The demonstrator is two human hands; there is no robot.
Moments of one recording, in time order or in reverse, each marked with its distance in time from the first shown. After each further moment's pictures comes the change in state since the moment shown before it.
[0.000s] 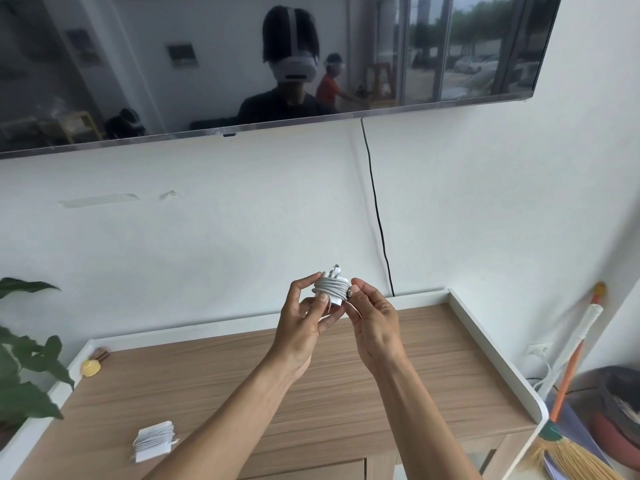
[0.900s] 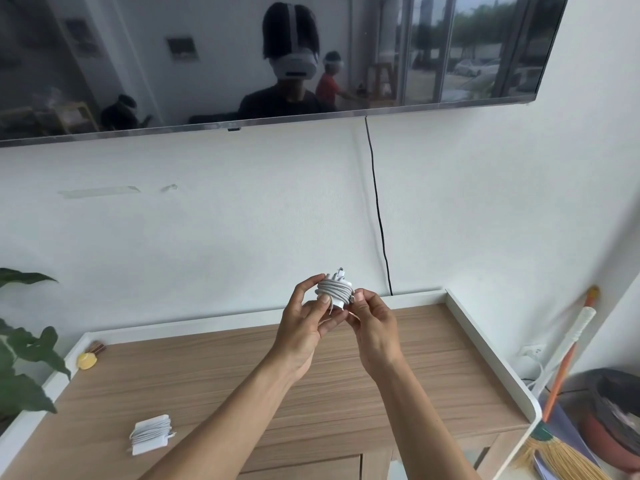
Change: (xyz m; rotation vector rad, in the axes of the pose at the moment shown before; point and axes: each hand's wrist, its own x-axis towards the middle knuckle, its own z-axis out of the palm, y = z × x) left_hand -0.002 -0.006 -0.008 -0.062 0.001 -0.106; right_hand -0.004 0.013 -0.011 -0.184 -0.054 -0.049
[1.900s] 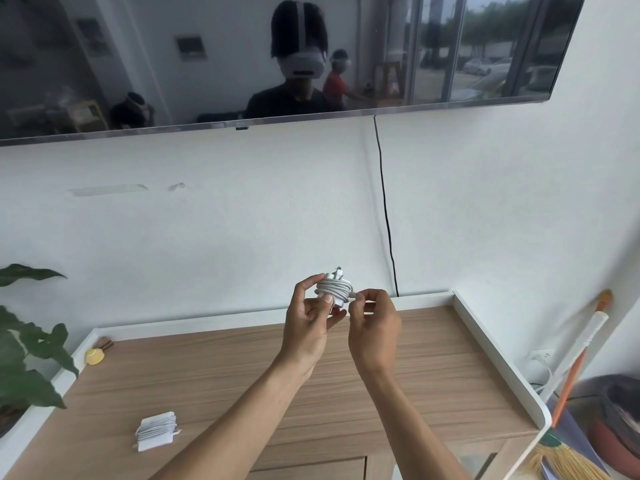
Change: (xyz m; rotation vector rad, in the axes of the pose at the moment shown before) left_hand 0.000 -0.004 0.003 0.165 0.106 0.171; right_hand -0.001 0.011 0.012 -0.753 0.321 -0.432
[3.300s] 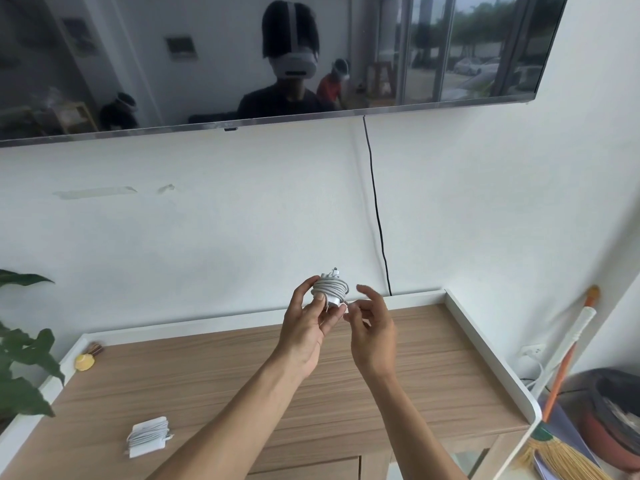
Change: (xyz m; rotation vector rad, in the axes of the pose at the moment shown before) left_hand 0.007 0.000 0.010 -0.322 0.031 -0.238; right_hand 0.000 0.022 -0.011 0.203 -0.147 0.054
